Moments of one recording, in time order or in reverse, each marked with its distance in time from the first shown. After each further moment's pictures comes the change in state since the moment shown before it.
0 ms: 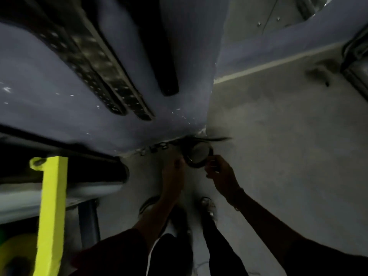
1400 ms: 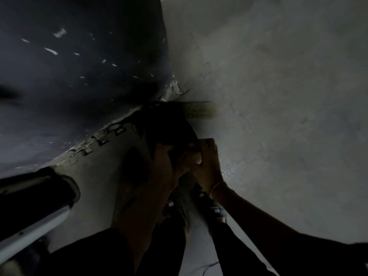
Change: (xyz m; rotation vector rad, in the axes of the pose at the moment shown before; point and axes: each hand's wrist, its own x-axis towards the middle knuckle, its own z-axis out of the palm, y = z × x) left_hand 0.249 -0.253 0.235 -0.717 -0.257 -0.684; right_hand 0.246 0.287 0.100 -0.049 0.289 -0.042
